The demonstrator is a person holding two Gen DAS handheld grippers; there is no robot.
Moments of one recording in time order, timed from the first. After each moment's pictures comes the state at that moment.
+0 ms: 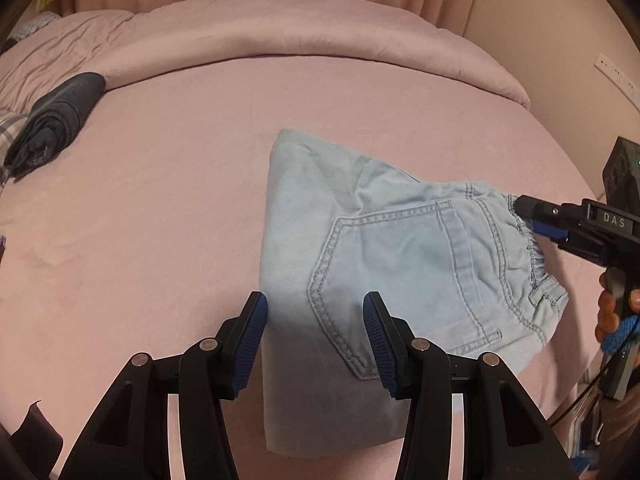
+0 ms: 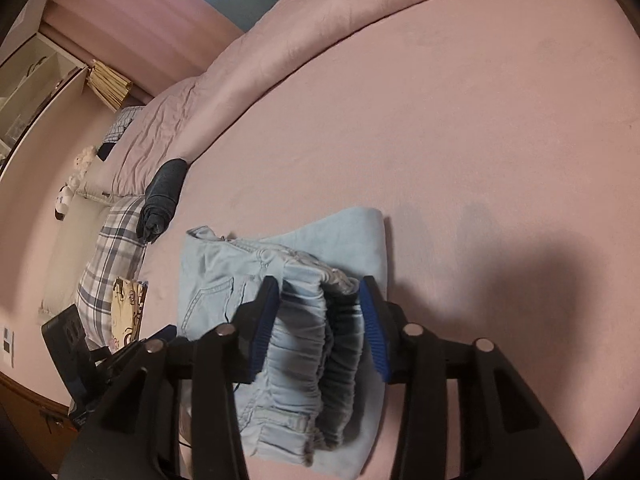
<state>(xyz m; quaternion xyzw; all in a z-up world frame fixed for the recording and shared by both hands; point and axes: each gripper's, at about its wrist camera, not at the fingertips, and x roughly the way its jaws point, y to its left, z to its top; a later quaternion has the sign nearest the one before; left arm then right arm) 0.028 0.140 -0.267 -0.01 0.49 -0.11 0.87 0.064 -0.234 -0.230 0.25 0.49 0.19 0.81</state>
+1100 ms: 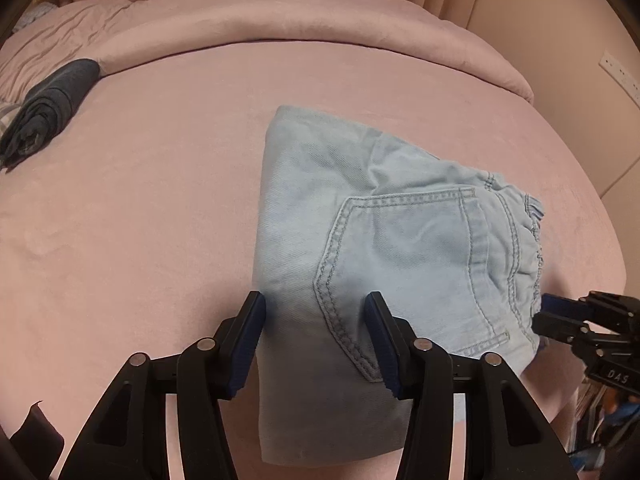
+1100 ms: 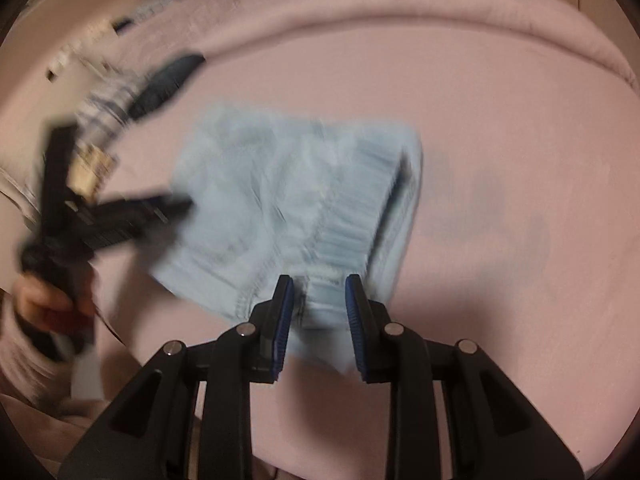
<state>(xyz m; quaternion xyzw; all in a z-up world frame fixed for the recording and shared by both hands) 0.033 0.147 -0.276 -0.02 0.50 -0.11 0.86 0.002 -0.181 -0.229 0.03 0.54 0.22 0.82</state>
